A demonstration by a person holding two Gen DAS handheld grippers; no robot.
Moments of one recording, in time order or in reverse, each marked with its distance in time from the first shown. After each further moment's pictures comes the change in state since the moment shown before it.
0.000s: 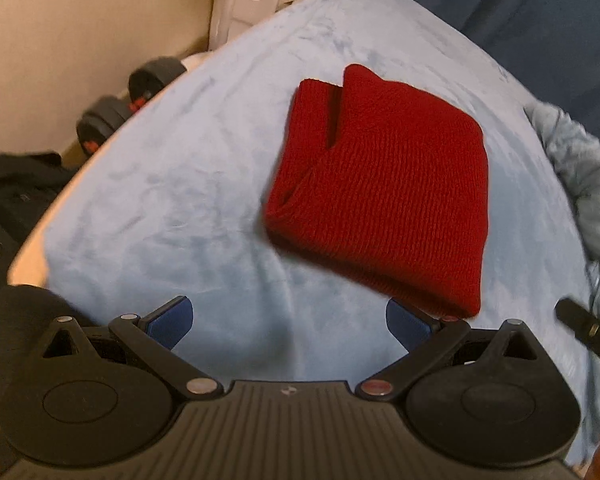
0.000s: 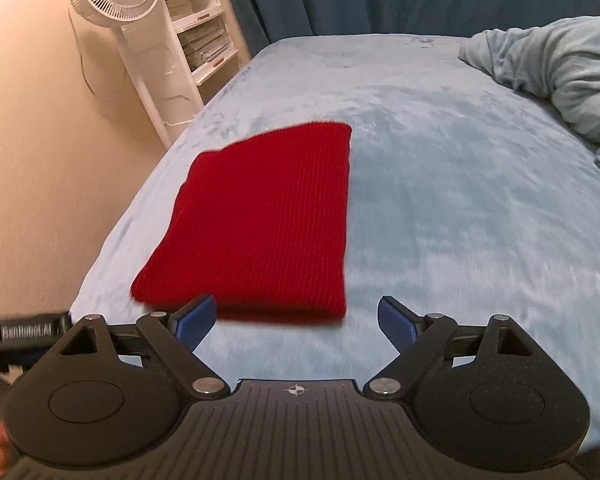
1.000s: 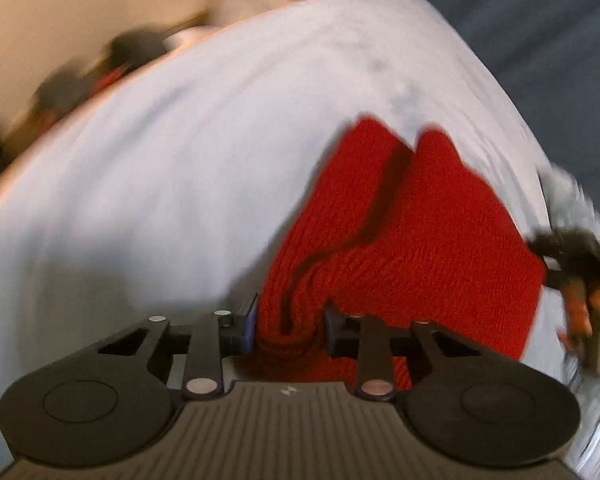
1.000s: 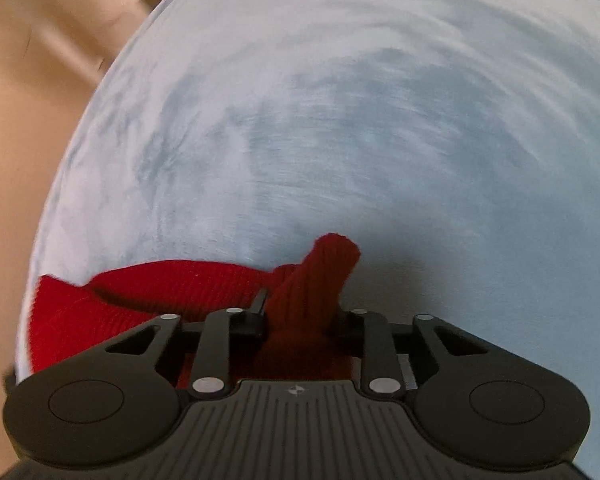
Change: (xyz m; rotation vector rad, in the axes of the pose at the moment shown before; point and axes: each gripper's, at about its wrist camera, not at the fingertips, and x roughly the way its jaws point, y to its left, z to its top) left arm 0.134 0.021 0.137 -0.075 0.044 -0.120; right arm 0.338 -0.074 0.218 0.070 0.428 0.080
